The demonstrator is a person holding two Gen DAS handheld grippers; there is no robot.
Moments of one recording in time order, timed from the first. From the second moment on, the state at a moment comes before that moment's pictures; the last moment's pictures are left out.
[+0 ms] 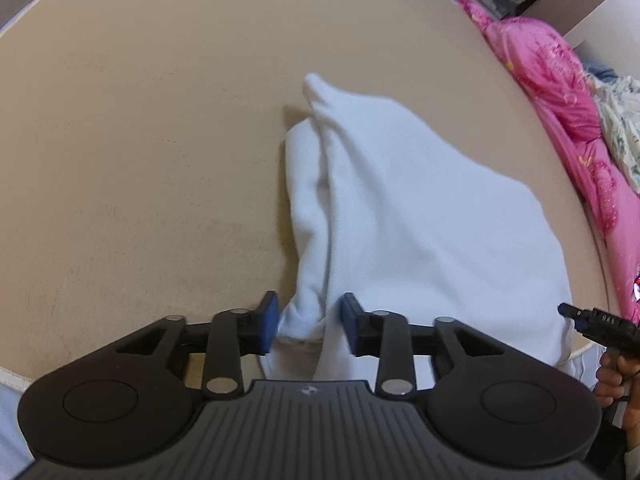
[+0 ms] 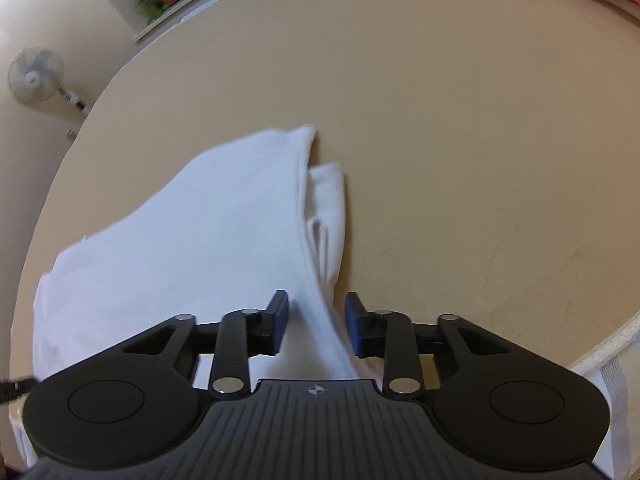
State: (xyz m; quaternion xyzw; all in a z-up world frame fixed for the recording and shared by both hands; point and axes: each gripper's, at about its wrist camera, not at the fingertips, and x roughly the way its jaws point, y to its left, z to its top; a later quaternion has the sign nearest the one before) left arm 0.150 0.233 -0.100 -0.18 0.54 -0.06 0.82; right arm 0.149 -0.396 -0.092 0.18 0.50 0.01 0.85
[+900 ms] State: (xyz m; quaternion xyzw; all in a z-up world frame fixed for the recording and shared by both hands) left arm 0.139 0.211 -0.117 -0.13 0.57 -0.06 0.81; right arm 0.109 -0.415 -0.026 0.13 0.35 -0.01 0.93
